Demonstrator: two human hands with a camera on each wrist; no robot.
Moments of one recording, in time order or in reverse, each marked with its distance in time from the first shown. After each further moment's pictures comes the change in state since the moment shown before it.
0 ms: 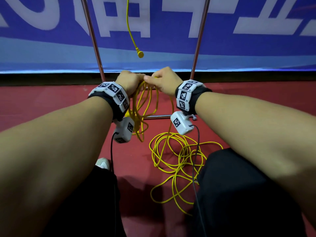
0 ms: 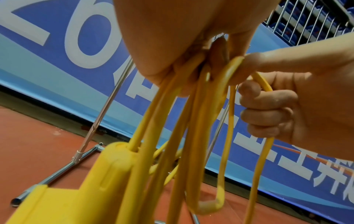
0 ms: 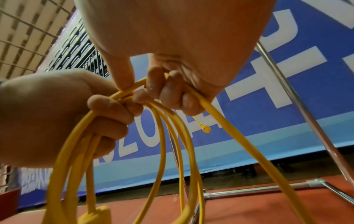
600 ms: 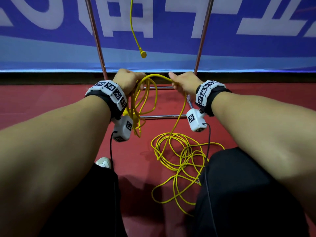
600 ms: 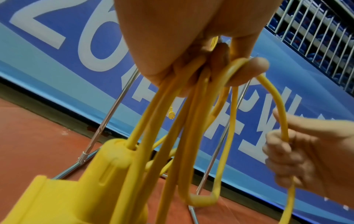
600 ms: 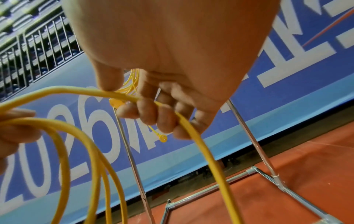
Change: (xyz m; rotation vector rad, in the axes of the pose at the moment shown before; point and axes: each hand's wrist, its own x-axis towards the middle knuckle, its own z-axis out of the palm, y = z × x) left_hand 0.004 -0.005 -0.014 -0.003 0.015 0.027; right_hand -0.006 0.038 -0.036 0.085 0.049 0.214
